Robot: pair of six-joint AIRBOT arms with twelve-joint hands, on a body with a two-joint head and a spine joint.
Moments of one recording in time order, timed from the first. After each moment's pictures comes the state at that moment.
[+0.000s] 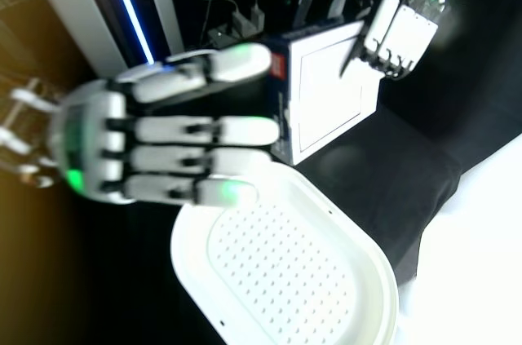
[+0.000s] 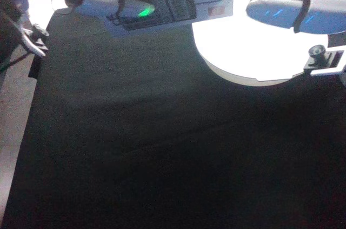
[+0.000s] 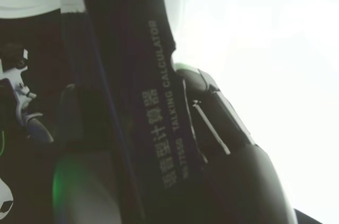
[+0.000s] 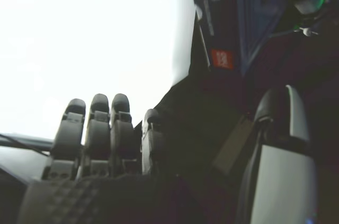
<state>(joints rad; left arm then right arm) 0.33 -1.06 1.24 0.02 -0.84 0.90 -0.60 -1.16 1.31 0.18 1.28 -0.44</state>
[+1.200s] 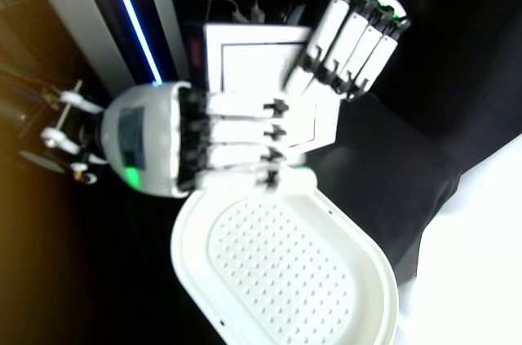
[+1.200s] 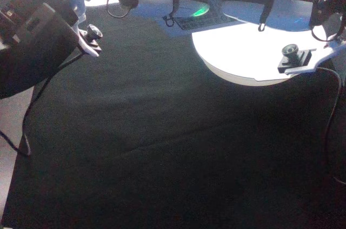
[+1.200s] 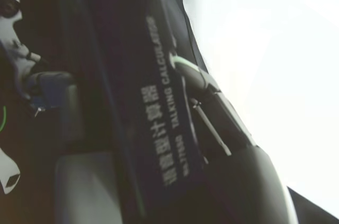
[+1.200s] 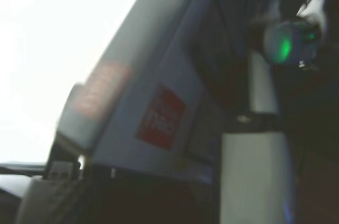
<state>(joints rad) 0.30 -1.20 1.27 0.02 -0.90 0.90 -0.55 -1.24 1.36 0.17 1.24 -0.44</state>
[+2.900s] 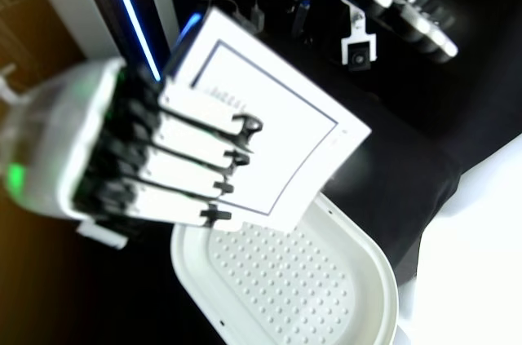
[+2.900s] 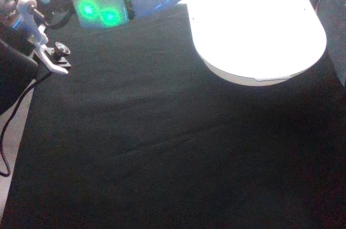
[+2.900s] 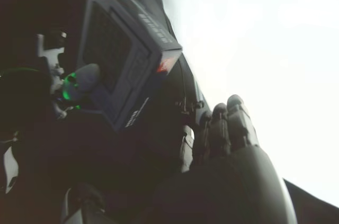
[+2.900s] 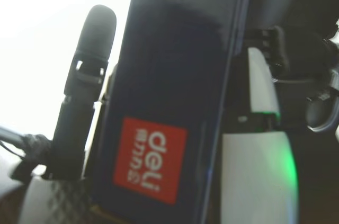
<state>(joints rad) 0.46 -1.11 1.22 -0.03 -1.13 0.90 -0.39 -1.06 1.38 -0.03 1.07 -0.66</state>
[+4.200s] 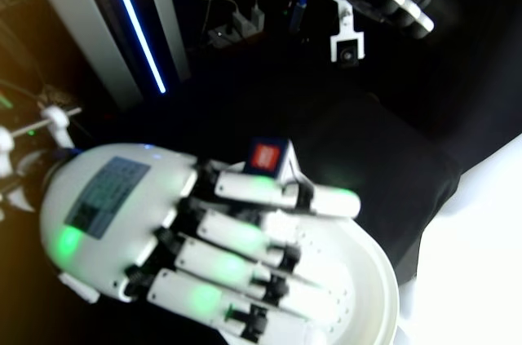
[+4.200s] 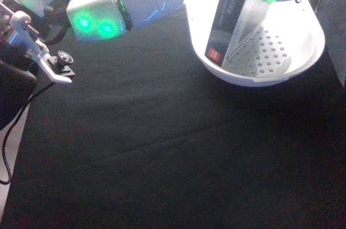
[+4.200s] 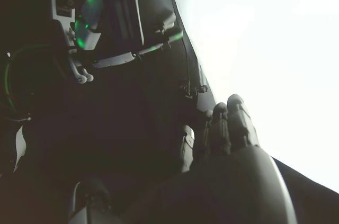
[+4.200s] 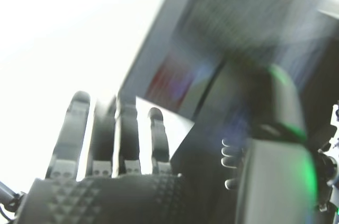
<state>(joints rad) 0.51 -1.10 1.19 -0.03 -1.21 0.90 -0.34 -1.11 1.45 0.03 0.73 -0.93</state>
